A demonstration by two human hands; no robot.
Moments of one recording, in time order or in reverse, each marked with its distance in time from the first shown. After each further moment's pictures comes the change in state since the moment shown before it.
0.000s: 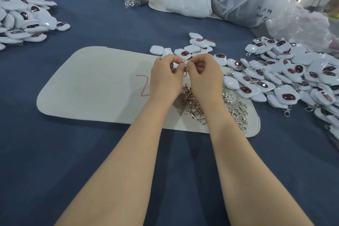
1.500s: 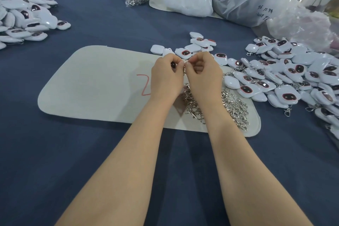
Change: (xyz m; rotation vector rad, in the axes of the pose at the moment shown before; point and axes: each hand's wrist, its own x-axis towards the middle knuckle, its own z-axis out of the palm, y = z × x) left_hand -0.002 0.005 -0.003 -0.018 0.033 -0.001; right_hand -0.003 -0.003 0.002 0.021 0.014 -0.042
